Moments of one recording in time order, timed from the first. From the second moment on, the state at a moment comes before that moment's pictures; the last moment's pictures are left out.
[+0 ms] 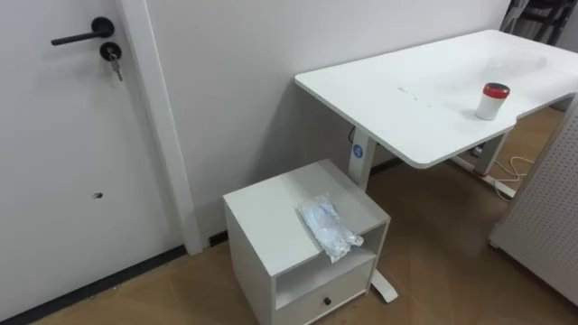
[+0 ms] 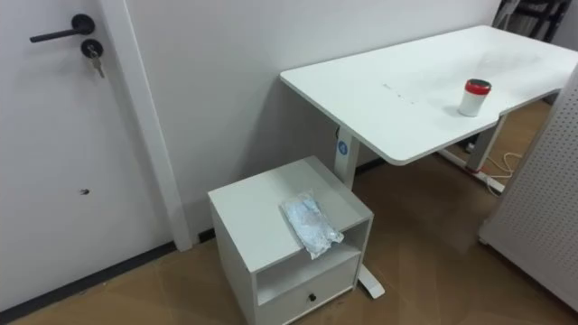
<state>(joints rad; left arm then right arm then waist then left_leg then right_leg) 0.18 0.19 0.16 1.21 0.32 0.13 0.06 0.09 -0.24 -0.07 1.32 0.42 0.05 0.21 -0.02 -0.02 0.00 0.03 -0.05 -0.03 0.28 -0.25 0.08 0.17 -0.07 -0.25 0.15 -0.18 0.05</state>
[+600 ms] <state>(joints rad) 0.21 0.19 0.16 1.22 0.32 0.11 0.06 0.09 -0.24 -0.06 1.31 0.42 0.04 0.18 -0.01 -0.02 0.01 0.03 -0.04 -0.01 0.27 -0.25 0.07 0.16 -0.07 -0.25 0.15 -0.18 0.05</state>
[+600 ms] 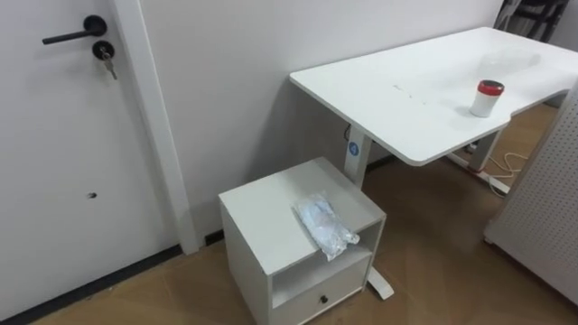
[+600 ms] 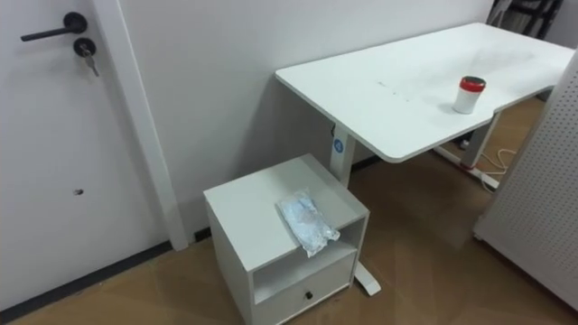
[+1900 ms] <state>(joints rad) 0.13 0.22 0.14 1.20 0.29 -0.01 0.06 0.10 -0.30 -0.04 1.19 0.34 0.04 0.06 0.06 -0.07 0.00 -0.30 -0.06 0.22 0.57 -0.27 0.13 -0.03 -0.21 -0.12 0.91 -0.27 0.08</state>
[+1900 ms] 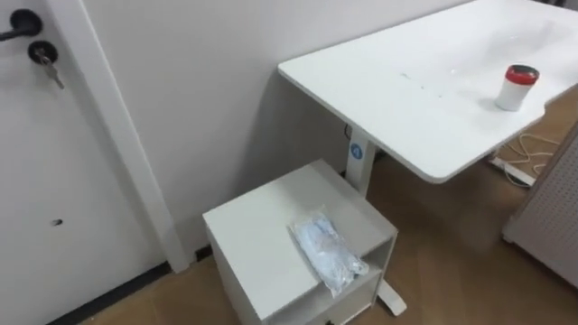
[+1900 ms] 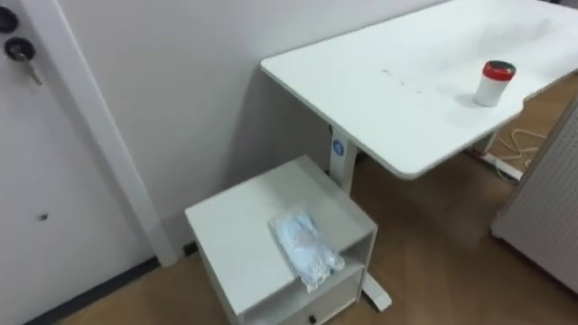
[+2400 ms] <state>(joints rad) 0.06 0.21 0.05 0.93 0.27 -0.14 0.24 0.05 -0.26 0.07 1.21 0.32 -0.11 0.05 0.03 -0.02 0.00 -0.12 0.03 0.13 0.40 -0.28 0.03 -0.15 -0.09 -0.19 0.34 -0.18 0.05</state>
